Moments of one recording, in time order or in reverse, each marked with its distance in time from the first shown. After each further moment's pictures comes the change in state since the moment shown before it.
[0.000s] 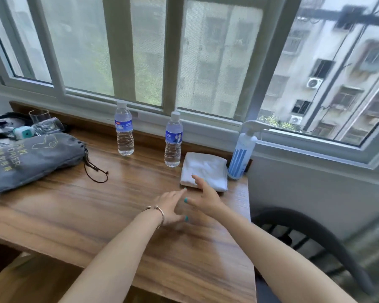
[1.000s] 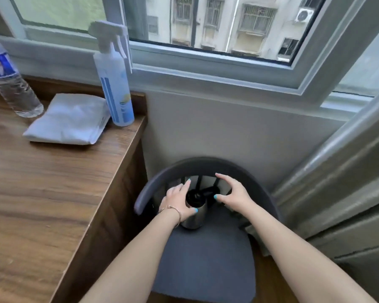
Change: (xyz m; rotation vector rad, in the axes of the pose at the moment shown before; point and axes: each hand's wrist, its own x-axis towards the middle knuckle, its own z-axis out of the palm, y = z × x) left_hand 0.169 0.319 0.256 -0.213 -0.084 -0.141; right_hand -0.095 0.409 -0.247 -0.046 0.057 0.290
